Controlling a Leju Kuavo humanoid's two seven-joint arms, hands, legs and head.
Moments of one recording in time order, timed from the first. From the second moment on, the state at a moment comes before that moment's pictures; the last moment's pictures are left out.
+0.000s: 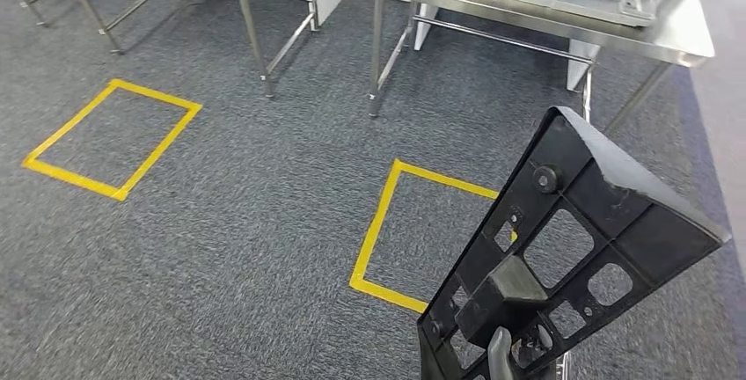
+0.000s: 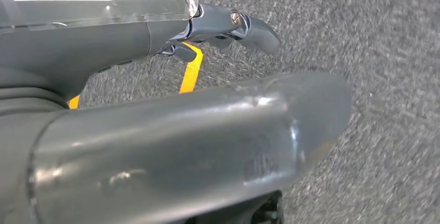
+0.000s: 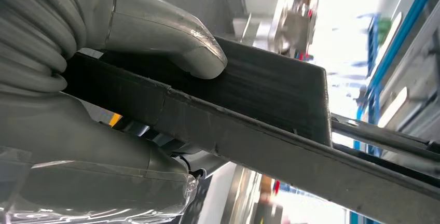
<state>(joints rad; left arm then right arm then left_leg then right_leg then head) -0.08 -0.19 1.30 -0.26 -1.21 0.04 -0.48 0.55 0.33 0.03 -2.00 0.28 0.10 -0.66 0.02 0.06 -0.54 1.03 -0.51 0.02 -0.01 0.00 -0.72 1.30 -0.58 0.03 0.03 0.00</state>
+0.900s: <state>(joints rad) -0.08 -0.20 1.30 -0.26 -1.21 0.04 -0.47 0.55 0.34 0.03 -2.00 0.30 0.07 -0.65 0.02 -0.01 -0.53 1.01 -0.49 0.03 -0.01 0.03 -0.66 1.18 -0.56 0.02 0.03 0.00</state>
